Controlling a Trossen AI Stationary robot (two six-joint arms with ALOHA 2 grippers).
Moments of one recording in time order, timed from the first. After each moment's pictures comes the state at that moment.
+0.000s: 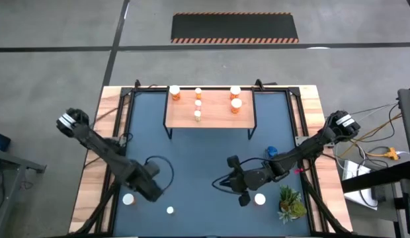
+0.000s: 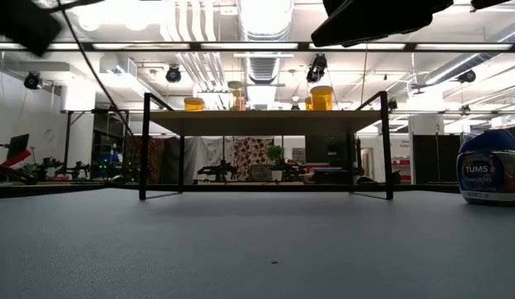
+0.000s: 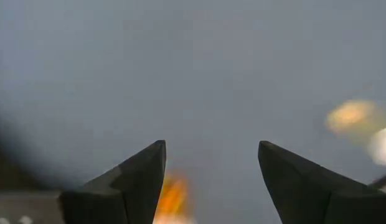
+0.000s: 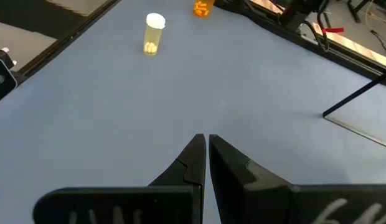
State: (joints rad) left arm -0.69 1.42 1.02 -1.06 0.05 -1.58; right arm 0.50 1.58 0.93 0.08 0.30 -0.13
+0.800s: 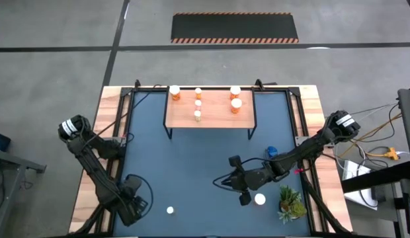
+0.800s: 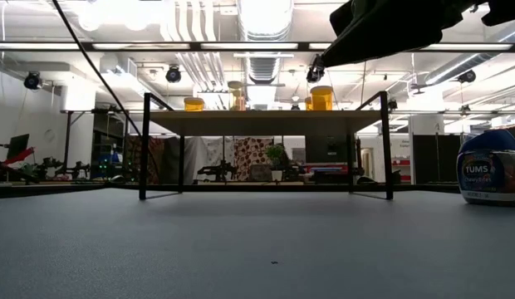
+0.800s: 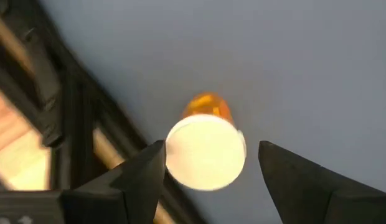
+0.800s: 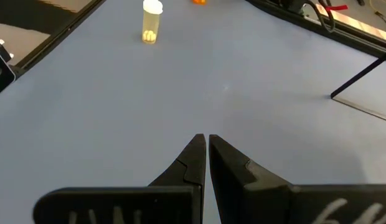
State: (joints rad) left arm -0.99 1.52 1.06 -1.12 0.10 -2.01; right arm 0.50 1.58 0.88 0.10 0.31 -0.06
